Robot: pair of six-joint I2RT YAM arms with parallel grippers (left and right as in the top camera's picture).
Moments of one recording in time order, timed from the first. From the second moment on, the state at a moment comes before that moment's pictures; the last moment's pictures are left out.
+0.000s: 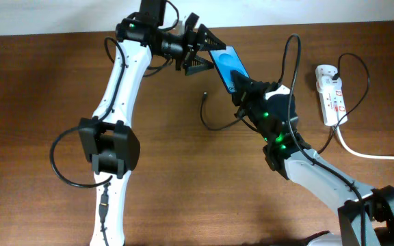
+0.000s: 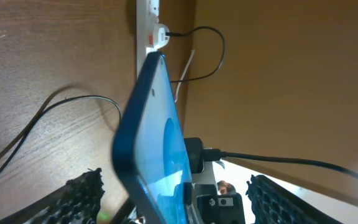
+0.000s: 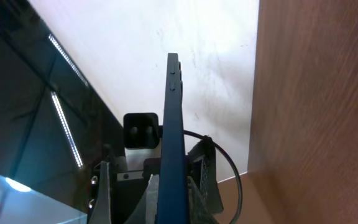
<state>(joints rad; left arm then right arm) -0.26 2.46 2.52 -1.09 1.15 -0.61 0.35 1.53 0.72 0.70 -0.08 1.88</state>
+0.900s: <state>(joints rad) -0.29 2.46 2.52 -1.09 1.08 -0.64 0.40 1.58 0.78 0.70 -0.05 1.93</state>
